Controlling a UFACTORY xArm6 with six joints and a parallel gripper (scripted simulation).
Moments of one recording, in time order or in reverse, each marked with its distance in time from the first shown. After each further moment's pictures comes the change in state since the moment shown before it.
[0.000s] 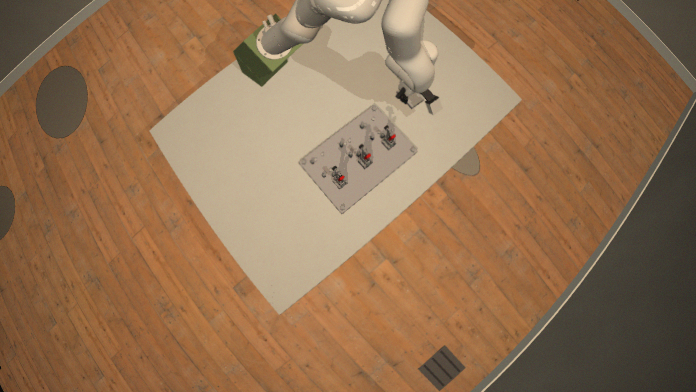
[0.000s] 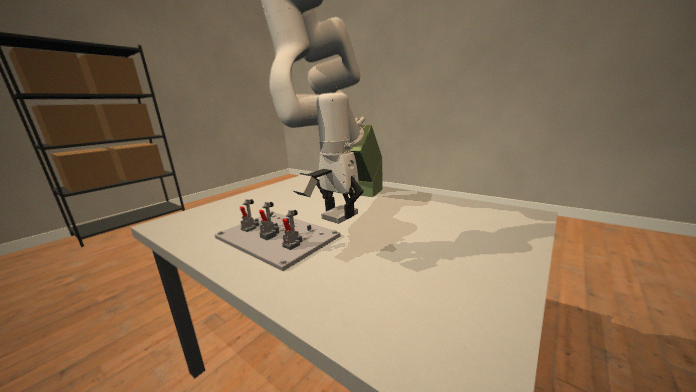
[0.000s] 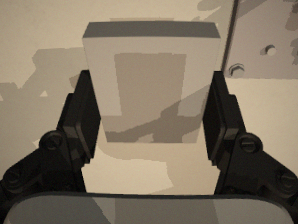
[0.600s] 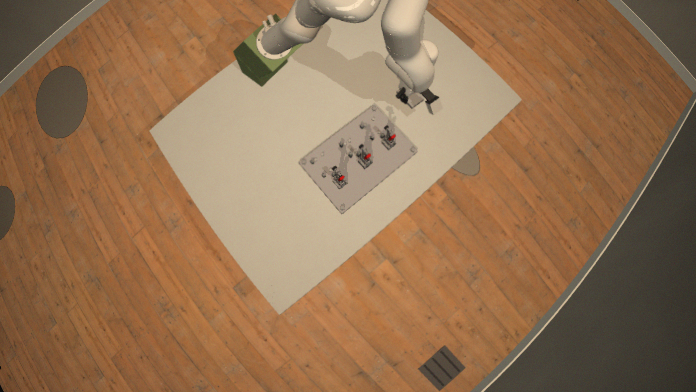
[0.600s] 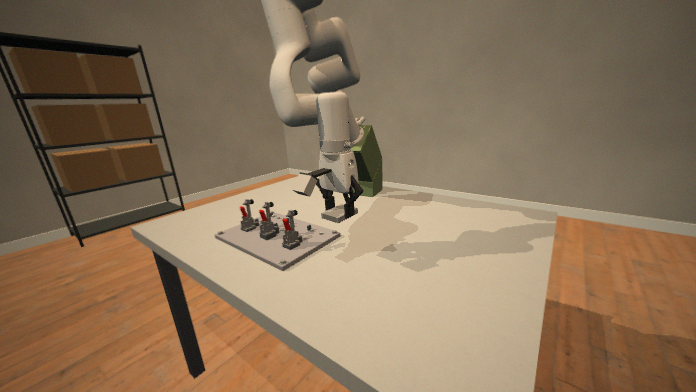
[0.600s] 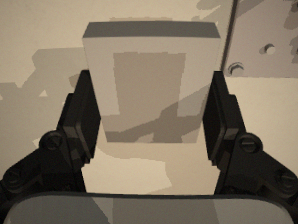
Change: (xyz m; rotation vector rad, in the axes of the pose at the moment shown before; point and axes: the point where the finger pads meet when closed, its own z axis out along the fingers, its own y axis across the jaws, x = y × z) arm 0.000 0.000 -0.002 -0.001 -0.002 -0.001
